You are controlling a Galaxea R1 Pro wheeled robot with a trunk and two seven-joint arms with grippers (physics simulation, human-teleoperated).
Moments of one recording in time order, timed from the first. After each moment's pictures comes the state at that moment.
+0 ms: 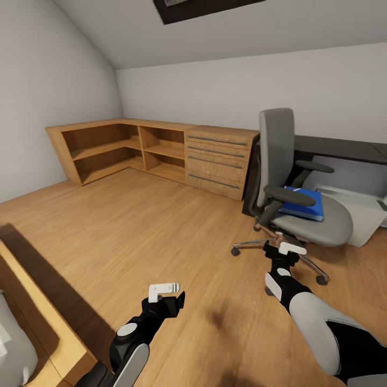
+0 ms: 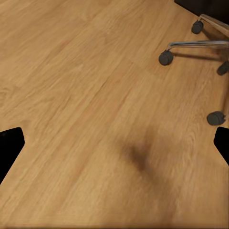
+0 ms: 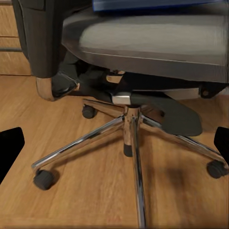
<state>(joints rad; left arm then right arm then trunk) -0.21 0.02 -0.50 -1.57 0.54 0.49 0.46 -0.94 -0.04 -0.19 -0.22 0.03 -0.40 -0.34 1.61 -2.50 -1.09</state>
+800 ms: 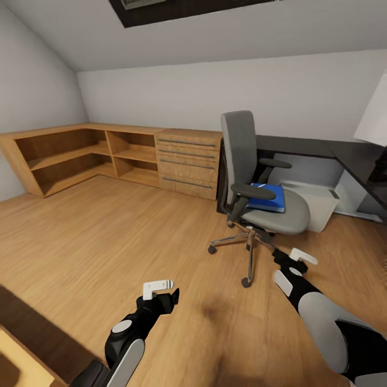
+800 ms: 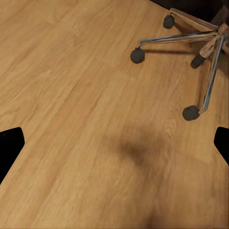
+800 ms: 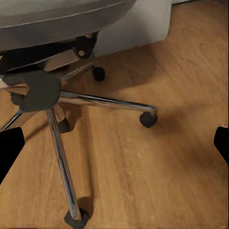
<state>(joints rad) -0.21 0.02 -0.45 -1.57 0.54 0.49 0.46 -0.94 -0.09 -0.23 -0.22 -0.18 -0.24 -0.31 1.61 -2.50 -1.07</state>
